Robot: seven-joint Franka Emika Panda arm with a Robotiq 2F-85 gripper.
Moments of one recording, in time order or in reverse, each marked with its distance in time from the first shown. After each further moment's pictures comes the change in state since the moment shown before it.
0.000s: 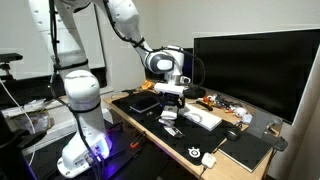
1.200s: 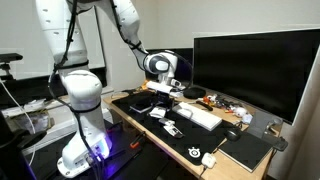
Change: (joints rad) arm 0.102 0.062 0.080 0.019 0.022 -0.127 0.256
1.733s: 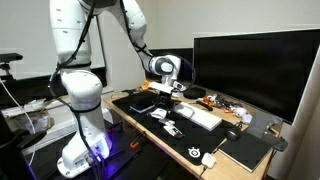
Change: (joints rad) arm 0.011 0.128 0.019 0.110 0.001 -0.072 0.121
